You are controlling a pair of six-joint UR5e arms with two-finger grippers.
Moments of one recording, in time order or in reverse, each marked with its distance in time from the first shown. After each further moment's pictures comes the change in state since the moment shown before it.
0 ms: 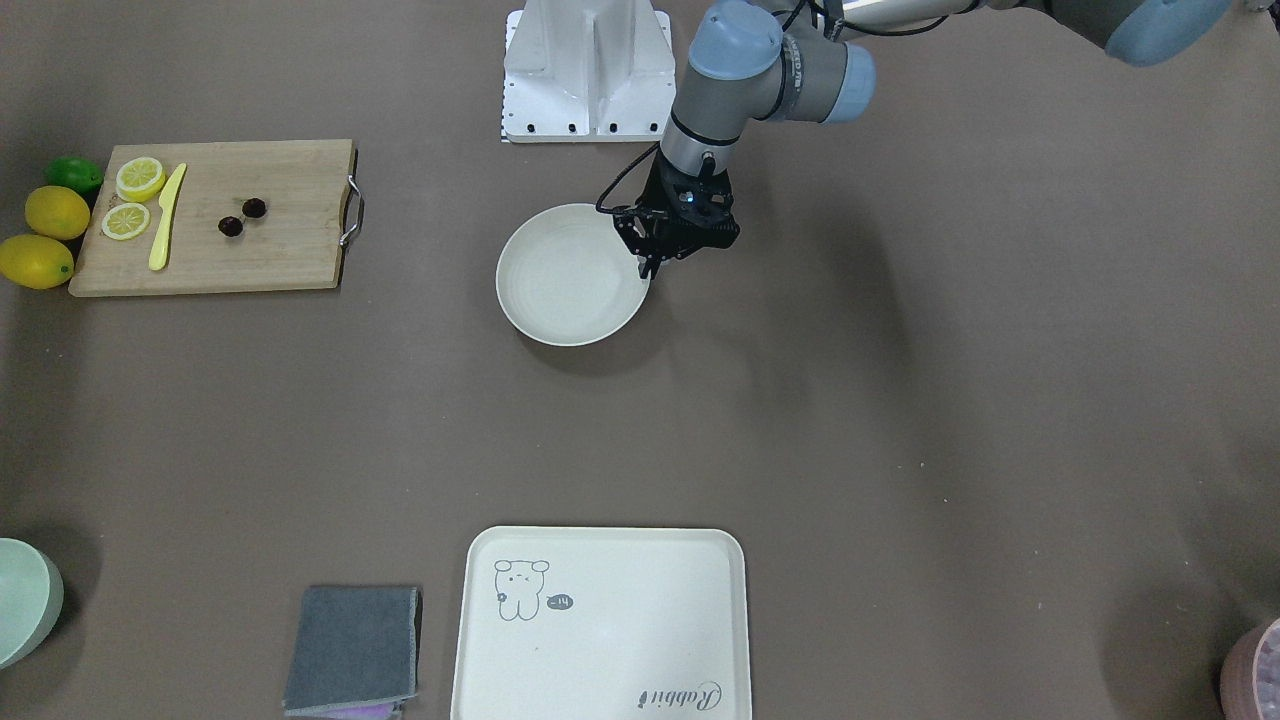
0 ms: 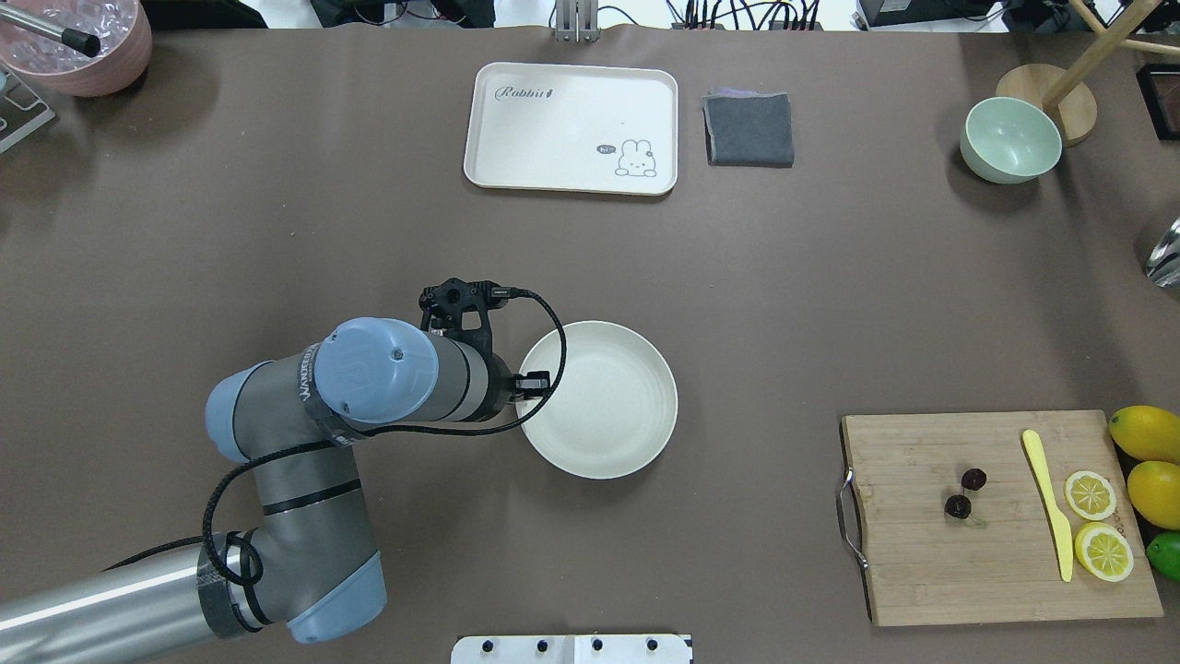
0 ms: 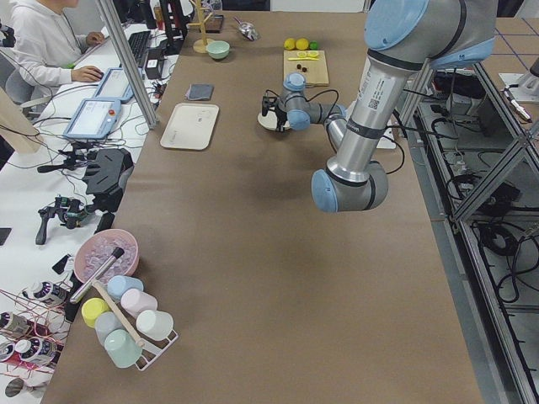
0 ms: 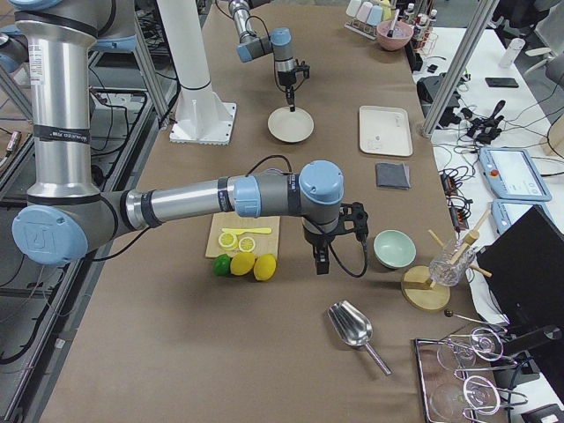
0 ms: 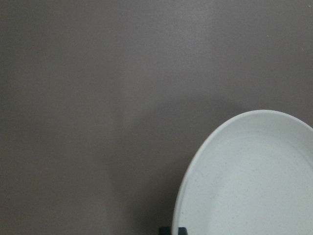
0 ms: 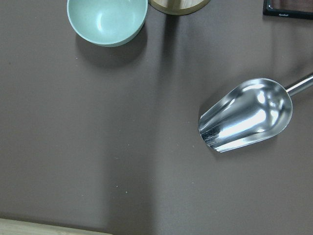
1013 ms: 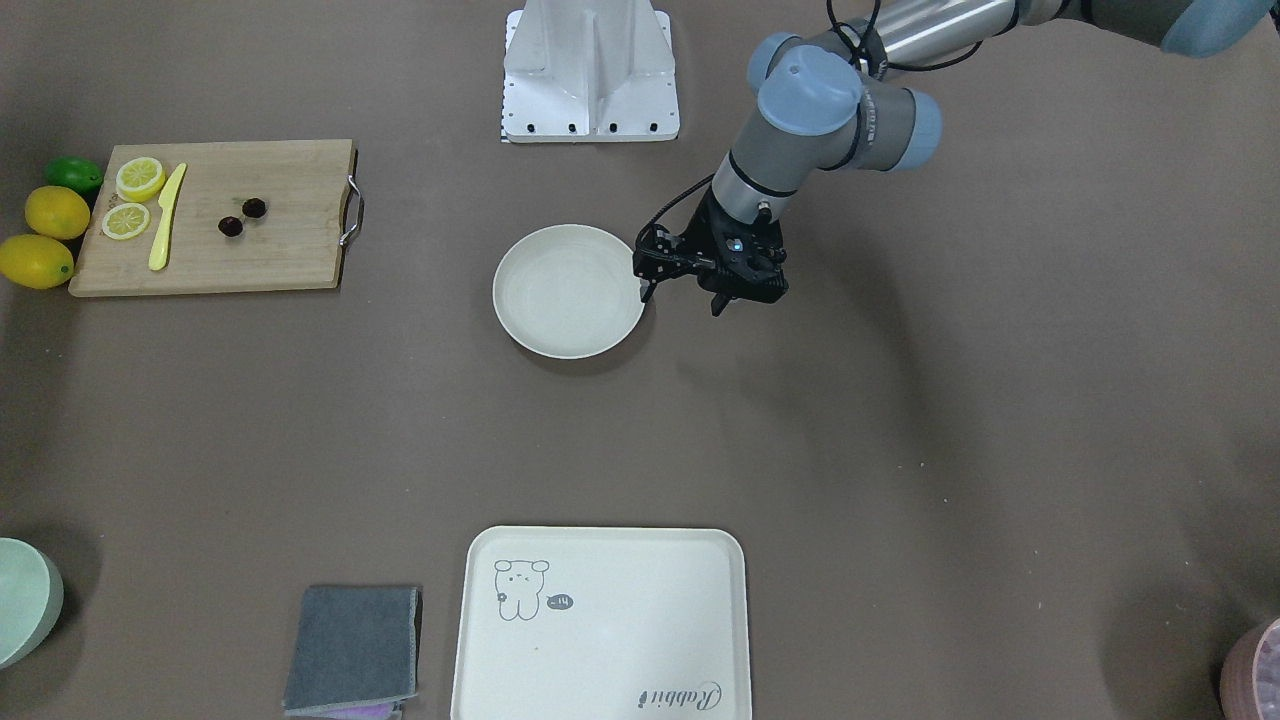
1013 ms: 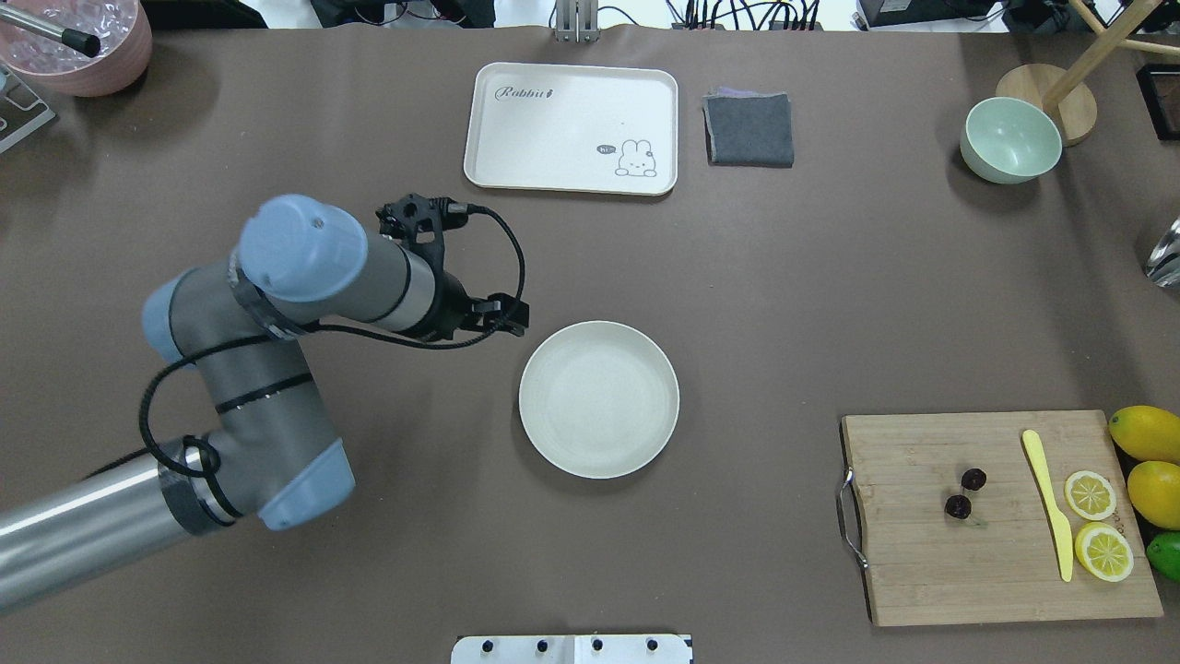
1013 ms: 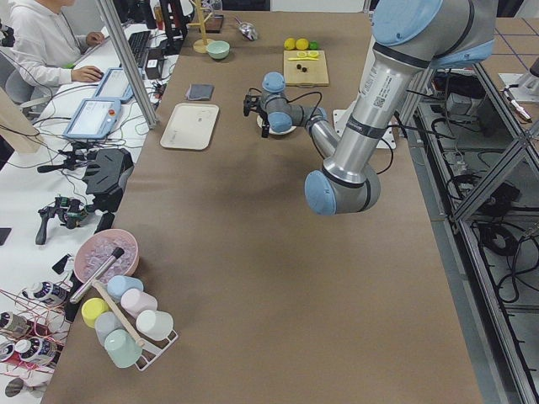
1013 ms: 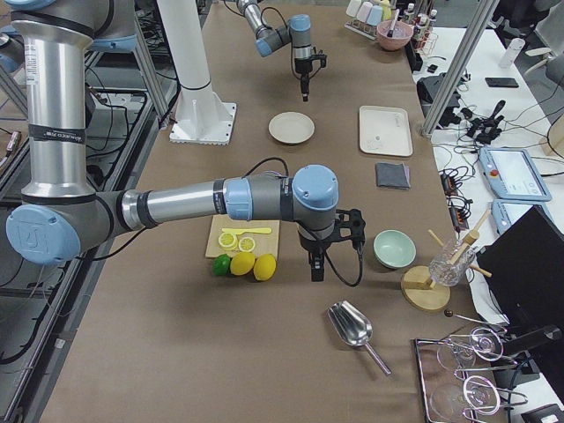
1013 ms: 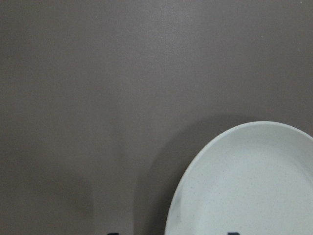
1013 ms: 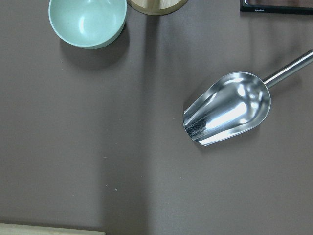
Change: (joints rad) left arm -0.228 0.027 -0.025 0.014 -0.272 0.177; right arm 0.040 0.001 -0.003 -0.028 -0.007 0.002
